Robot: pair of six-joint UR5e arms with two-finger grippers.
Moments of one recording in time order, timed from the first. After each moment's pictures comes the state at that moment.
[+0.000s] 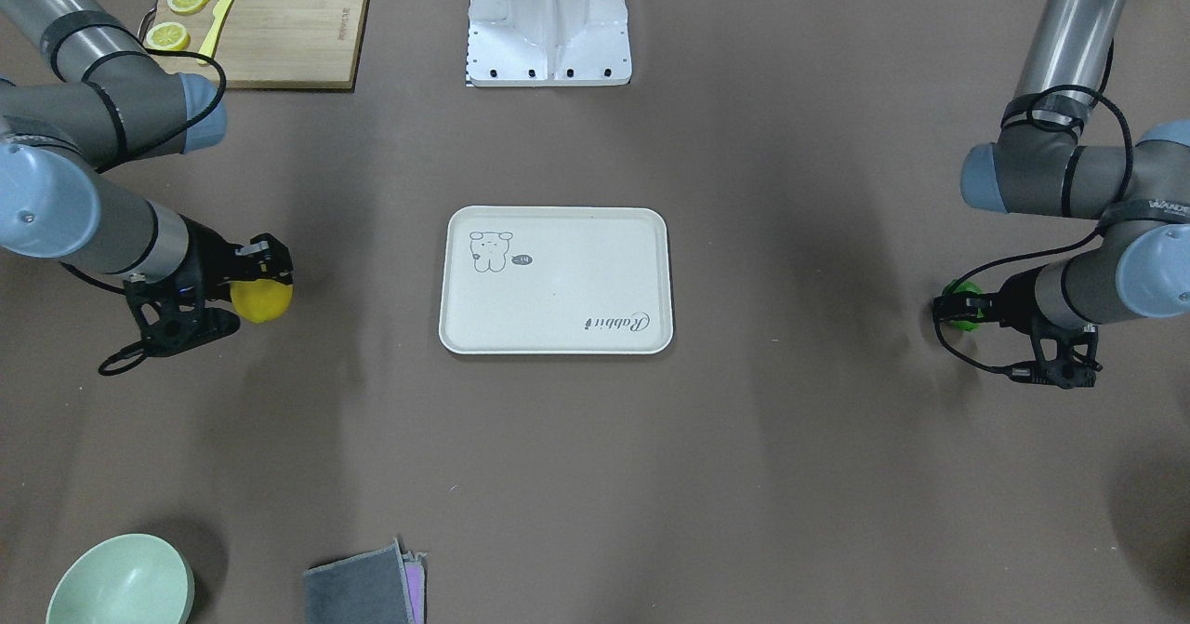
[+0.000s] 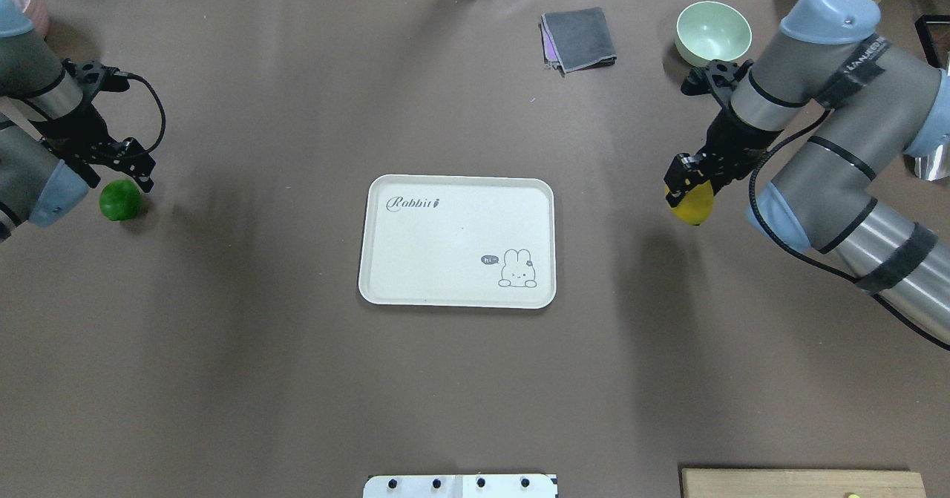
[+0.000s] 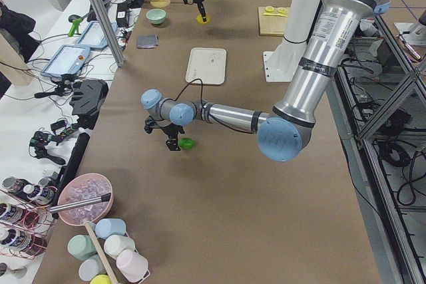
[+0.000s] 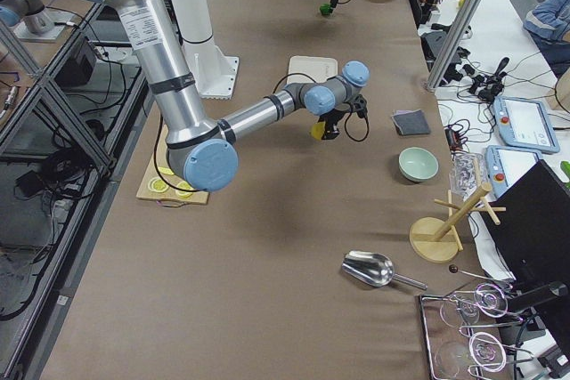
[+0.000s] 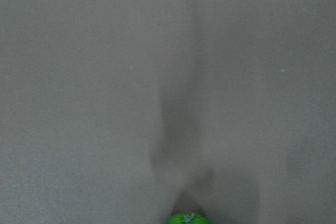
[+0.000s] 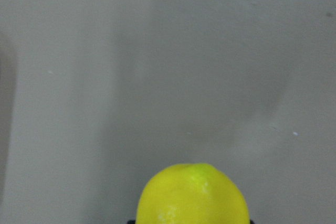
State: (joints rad) left arm -1.06 -1.94 -1.29 -1.68 -2.38 -0.39; right arm 0.90 -1.14 1.60 -1.54 2.40 0.48
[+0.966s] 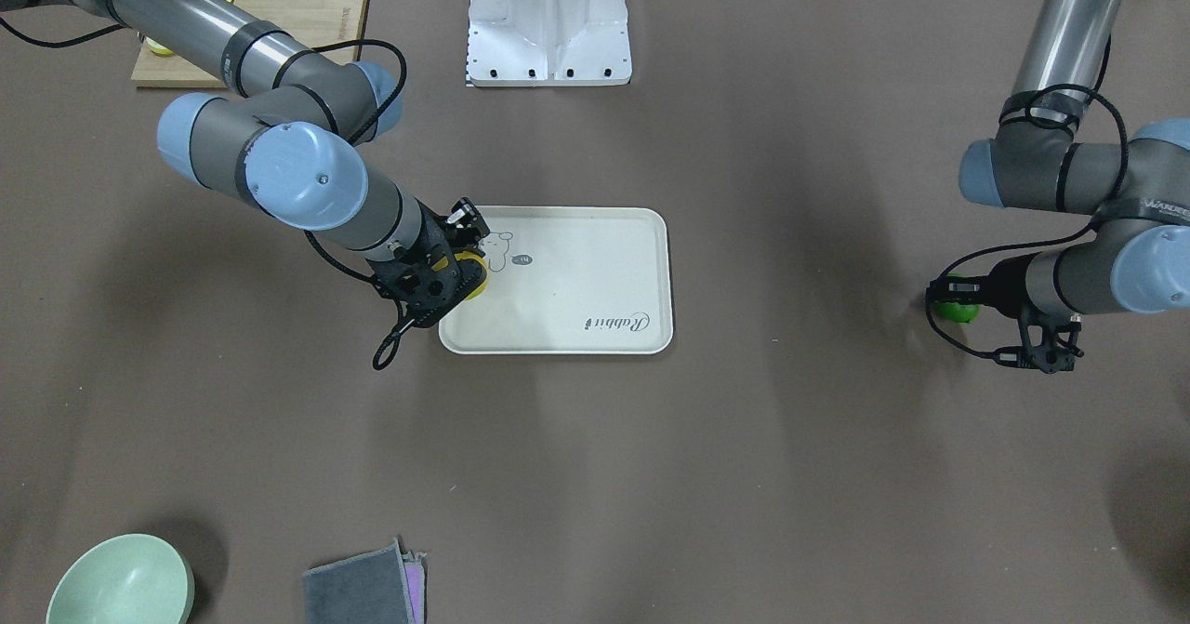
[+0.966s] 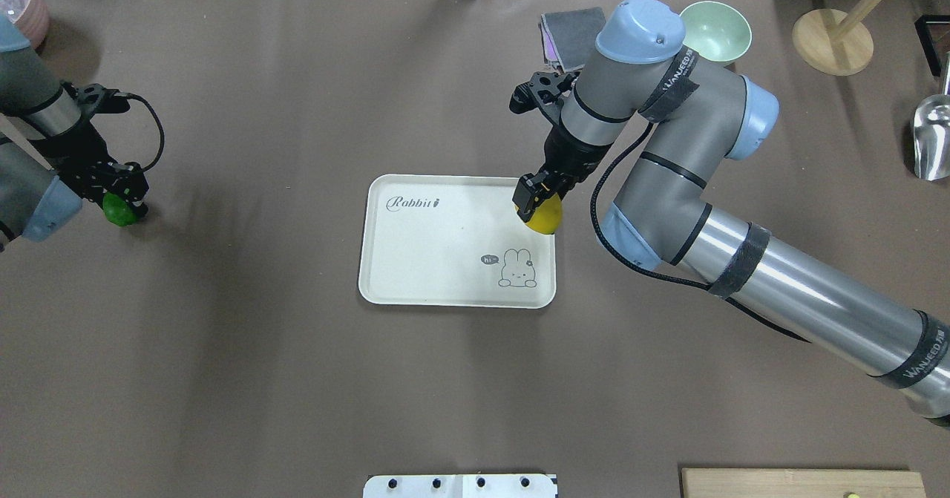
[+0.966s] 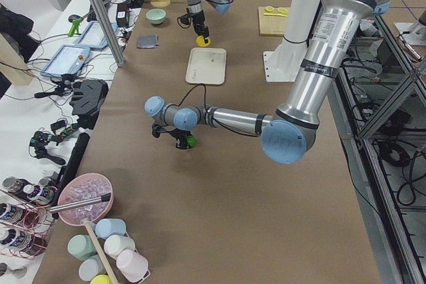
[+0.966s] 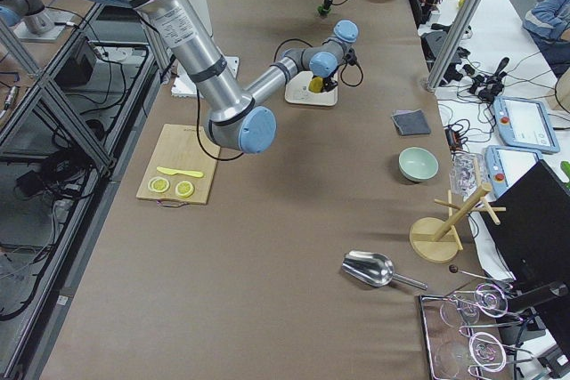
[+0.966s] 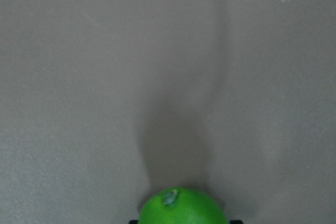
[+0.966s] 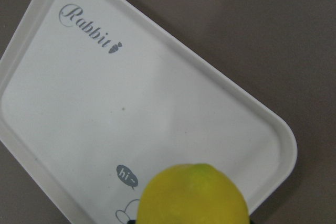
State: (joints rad) left arm -1.06 -1.90 -1.30 -1.65 -2.52 -0.38; right arm 0.73 -0.88 1.44 -1.38 2.35 0.42
